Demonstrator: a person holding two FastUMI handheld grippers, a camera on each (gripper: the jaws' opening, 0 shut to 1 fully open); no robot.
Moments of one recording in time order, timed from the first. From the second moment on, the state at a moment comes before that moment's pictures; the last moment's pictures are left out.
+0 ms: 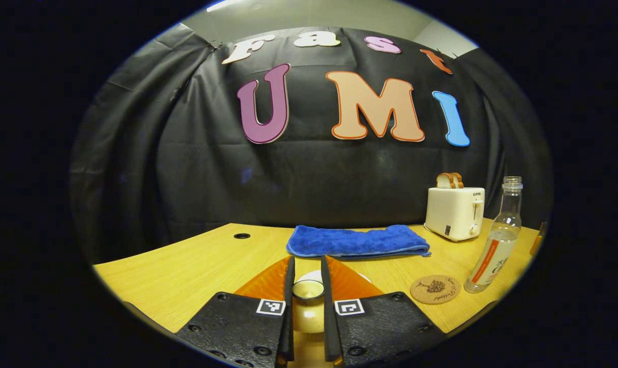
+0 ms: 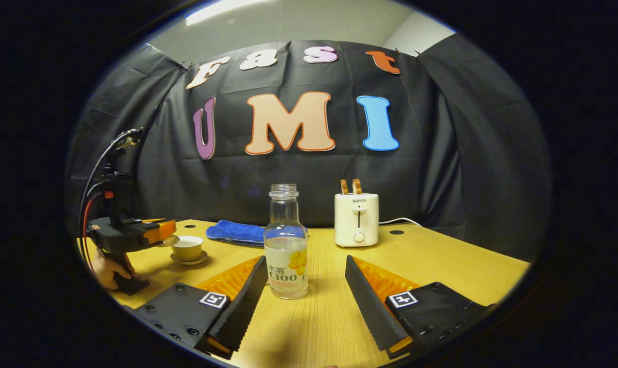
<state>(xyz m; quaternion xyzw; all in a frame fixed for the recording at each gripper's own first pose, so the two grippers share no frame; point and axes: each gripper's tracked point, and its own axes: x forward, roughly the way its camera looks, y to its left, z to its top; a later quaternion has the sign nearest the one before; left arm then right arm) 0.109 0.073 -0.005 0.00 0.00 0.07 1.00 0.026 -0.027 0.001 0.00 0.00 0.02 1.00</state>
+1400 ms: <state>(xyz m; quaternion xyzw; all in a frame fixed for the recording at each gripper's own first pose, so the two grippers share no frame) 0.003 0.093 -0.003 0.00 0.00 0.02 1.00 0.144 -0.001 -0.006 0.00 0.00 -0.03 1.00</state>
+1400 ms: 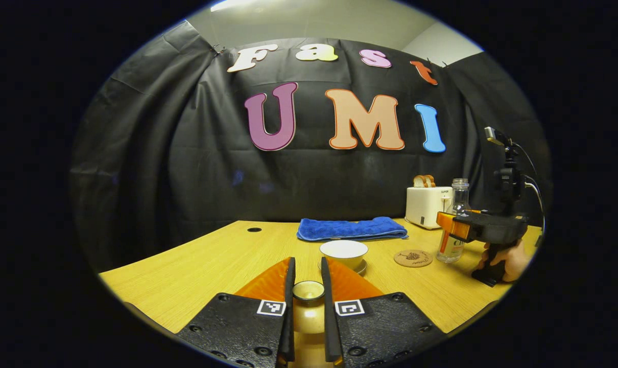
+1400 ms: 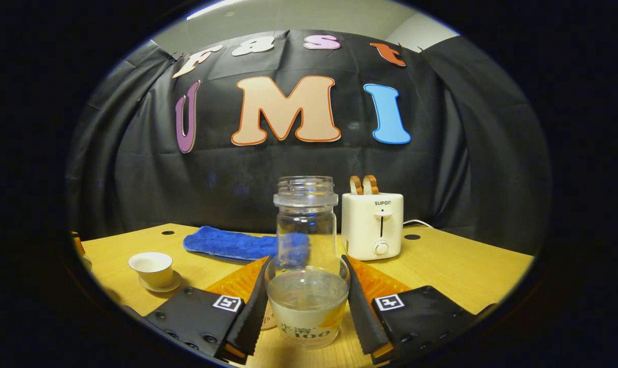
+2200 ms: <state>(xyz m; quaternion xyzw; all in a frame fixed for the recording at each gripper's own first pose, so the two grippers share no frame) 0.007 0.132 -0.005 0.00 0.00 0.02 1.00 0.139 0.063 0.015 -0.27 -0.03 0.01 0.96</state>
